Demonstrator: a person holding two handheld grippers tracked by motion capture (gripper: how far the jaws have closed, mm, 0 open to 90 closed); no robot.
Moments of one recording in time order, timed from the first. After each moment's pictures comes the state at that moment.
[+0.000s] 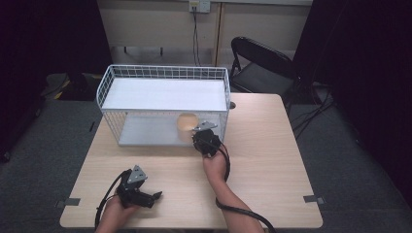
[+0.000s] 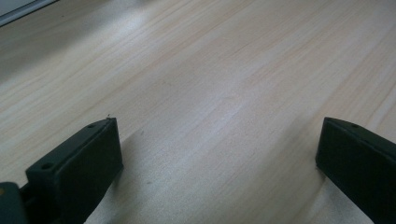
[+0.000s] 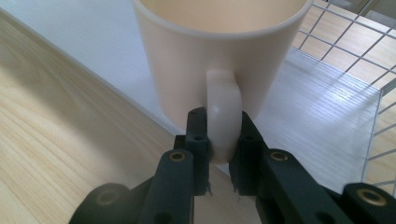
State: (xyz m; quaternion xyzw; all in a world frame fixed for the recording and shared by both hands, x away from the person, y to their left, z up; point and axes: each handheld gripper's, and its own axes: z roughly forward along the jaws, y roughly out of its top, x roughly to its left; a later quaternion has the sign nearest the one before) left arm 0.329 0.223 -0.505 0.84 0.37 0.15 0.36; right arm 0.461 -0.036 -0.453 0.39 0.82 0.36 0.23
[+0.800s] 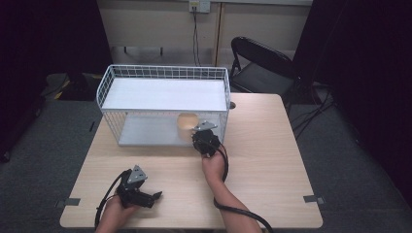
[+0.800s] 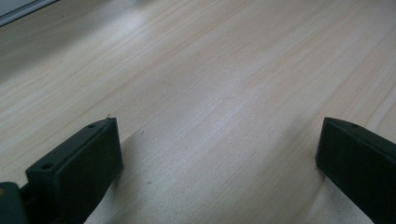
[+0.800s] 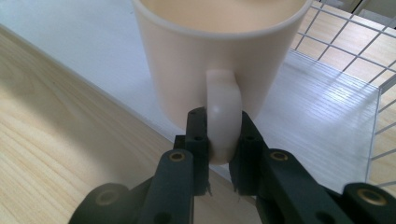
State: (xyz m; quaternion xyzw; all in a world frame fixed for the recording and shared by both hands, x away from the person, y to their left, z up) left arm 0.329 0.223 -0.505 0.84 0.37 0.15 0.36; right arm 0.463 -0.034 -0.456 0.40 0.80 0.37 0.24
